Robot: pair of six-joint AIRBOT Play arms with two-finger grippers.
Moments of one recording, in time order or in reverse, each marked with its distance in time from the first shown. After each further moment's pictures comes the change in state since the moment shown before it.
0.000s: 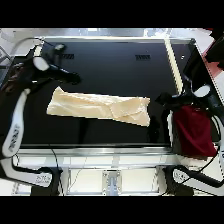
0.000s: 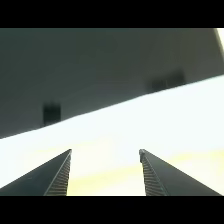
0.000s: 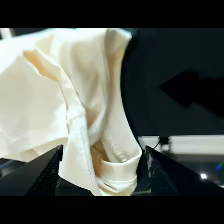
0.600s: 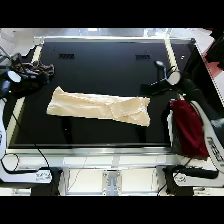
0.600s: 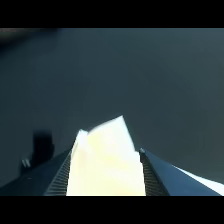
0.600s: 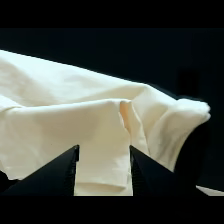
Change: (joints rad) left arm 0.382 0.177 -0.264 0.040 0.380 -0.200; right arm 0.315 -0.109 0.374 -0.311 -0.002 0.145
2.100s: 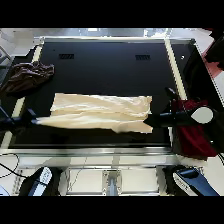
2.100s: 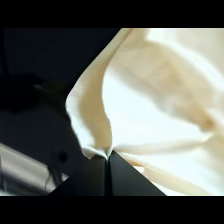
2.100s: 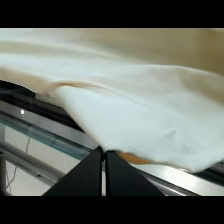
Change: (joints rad) left arm 0.351 0.620 -0.594 -0.130 -0.392 -0.100; right arm 0.019 0.586 -0.509 0.262 0.172 -0.003
